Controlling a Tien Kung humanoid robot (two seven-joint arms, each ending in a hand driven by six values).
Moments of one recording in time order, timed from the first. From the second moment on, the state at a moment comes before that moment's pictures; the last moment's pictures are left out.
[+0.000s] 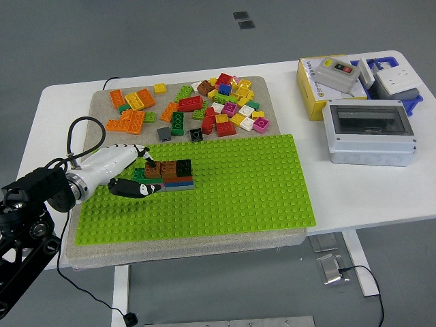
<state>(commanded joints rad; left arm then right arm) -0.34 0.39 -1.04 -1.61 2.02 -0.36 0.29 0.10 -0.12 1.27 0.18 -0.68 0.01 -0.37</state>
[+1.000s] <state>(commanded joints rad) -0.35 0.37 -1.04 -1.57 2.04 -0.36 0.28 0.10 -0.12 1.26 0.18 -0.67 0.01 -0.37</state>
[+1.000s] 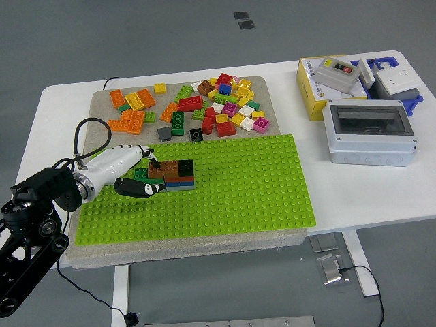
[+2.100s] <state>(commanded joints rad) -0.33 0.41 -1.07 -1.70 2.05 -0.35 0.28 0.09 -0.11 1.30 0.18 -0.72 0.01 -0.38</state>
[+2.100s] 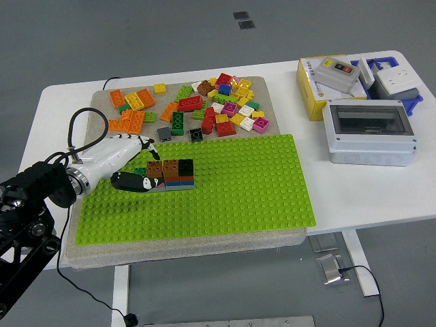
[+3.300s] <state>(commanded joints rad) -0.14 0.14 -1.73 -1.27 1.05 -0.06 -0.32 0.08 -0.08 1.29 0.18 -0.72 -0.02 -0.37</state>
